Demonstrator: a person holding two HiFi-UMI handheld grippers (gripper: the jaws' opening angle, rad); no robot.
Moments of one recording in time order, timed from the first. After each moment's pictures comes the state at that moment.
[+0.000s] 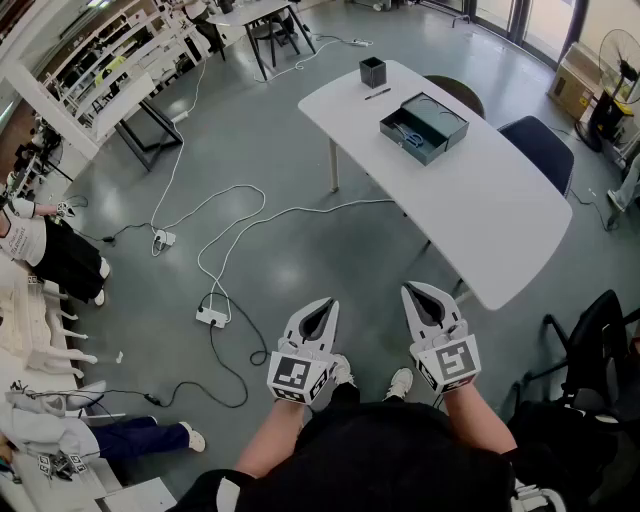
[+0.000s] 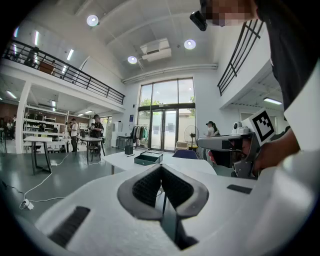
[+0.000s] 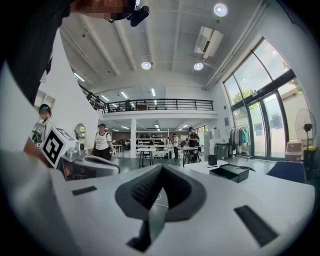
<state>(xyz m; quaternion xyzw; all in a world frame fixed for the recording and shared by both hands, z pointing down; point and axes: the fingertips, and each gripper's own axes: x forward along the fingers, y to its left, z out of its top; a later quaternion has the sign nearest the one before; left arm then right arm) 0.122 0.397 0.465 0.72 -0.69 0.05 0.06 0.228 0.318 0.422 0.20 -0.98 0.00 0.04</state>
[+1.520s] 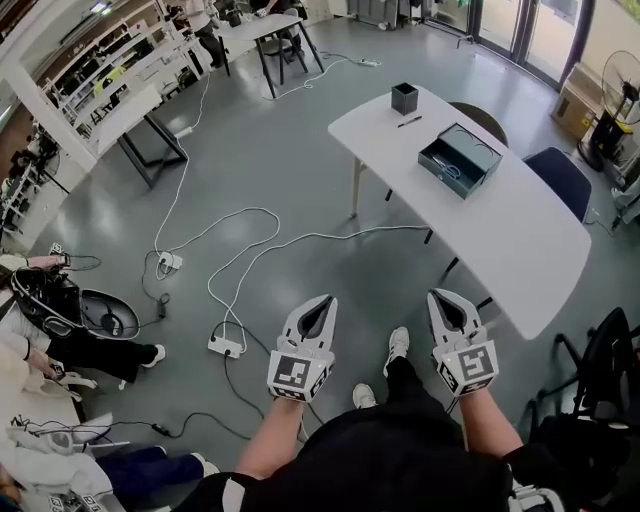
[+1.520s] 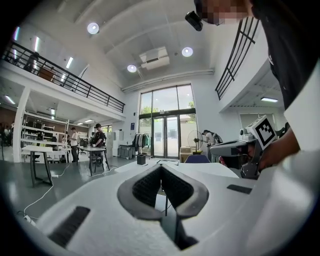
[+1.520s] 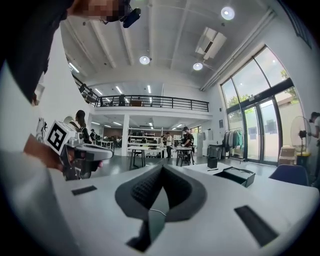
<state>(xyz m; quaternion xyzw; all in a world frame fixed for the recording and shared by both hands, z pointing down) -0.067 0.393 0.451 0.73 -0.69 0.04 0.01 0.095 0.300 0.435 0.25 -0.97 -0.01 0.05</state>
